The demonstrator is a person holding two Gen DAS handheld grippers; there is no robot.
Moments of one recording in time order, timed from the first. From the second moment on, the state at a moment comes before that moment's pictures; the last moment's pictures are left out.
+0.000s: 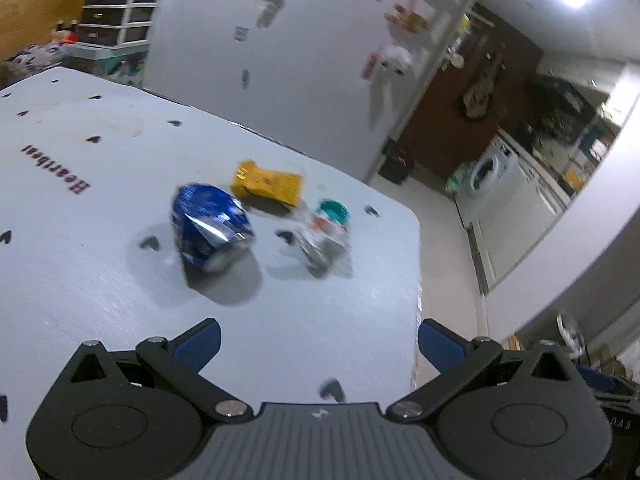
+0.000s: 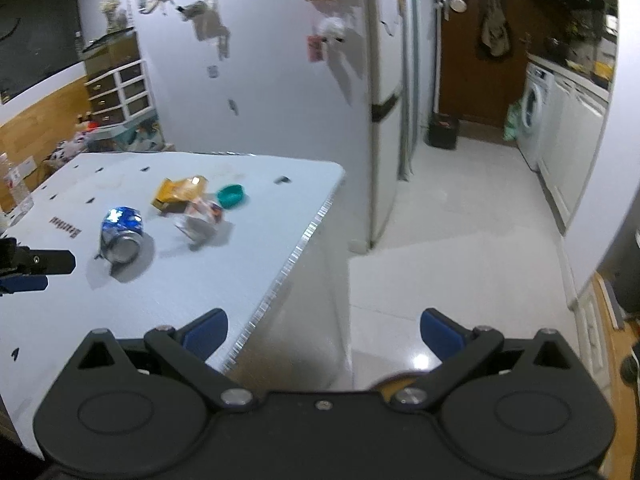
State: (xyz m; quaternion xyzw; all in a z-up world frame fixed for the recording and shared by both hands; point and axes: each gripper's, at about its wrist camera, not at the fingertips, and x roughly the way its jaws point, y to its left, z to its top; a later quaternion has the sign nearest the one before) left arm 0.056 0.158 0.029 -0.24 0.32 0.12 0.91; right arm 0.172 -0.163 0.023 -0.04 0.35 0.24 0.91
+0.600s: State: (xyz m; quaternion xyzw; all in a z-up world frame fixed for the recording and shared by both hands) left arm 0.080 0.293 -0.031 -0.49 0.22 0.13 0.84; right arm 0.190 -0.039 0.027 -0.09 0.31 0.32 0.89
